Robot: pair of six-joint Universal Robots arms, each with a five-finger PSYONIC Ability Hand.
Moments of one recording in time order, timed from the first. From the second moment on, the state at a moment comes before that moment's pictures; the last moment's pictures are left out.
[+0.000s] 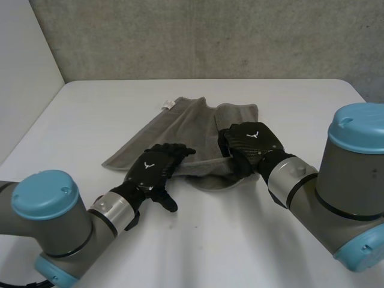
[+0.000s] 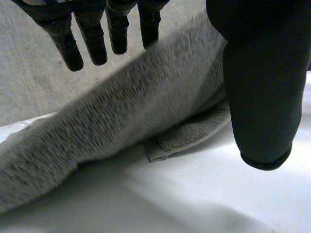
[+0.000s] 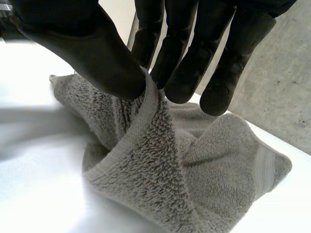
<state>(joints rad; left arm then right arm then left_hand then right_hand) 4.25 -2.04 -1.87 3.75 -1.20 3.11 2.11 -1.25 1.56 -0.07 1.38 3.00 0.23 0.23 0.23 0.23 0.06 1.34 1.34 1.34 1.34 1.17</state>
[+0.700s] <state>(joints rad) 4.29 -2.19 -1.64 3.75 -1.43 3.14 2.11 -1.35 1.63 -0.05 1.35 2.95 1.18 1.21 1.21 1.21 1.02 1.34 1.34 1.34 1.34 1.17</state>
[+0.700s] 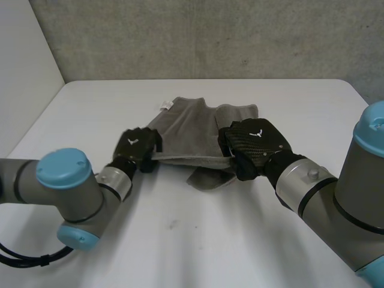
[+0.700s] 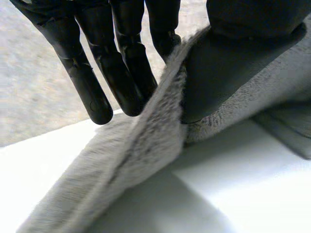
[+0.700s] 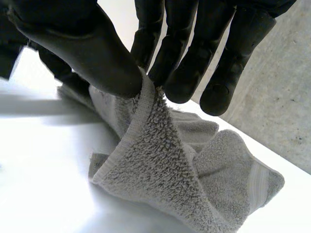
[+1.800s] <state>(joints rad) 4.32 -1.54 -1.53 3.29 -1.42 3.26 2.00 -1.30 1.63 0.09 1.31 3.12 1.20 1.22 1.22 1.22 1.03 0.46 0.48 0.46 0.47 0.25</state>
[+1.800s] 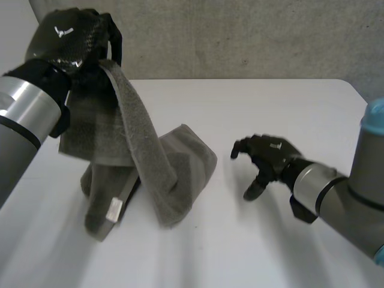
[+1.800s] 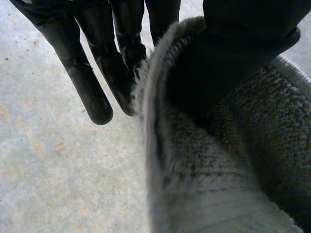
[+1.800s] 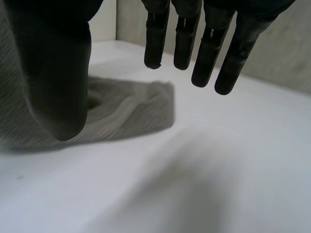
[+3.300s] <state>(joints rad) 4.20 -1.79 -1.69 3.34 -1.43 3.24 1.86 -1.01 1.12 0.62 1.26 2.36 1.20 1.22 1.22 1.22 1.03 0.50 0.51 0.51 0.52 0.32</state>
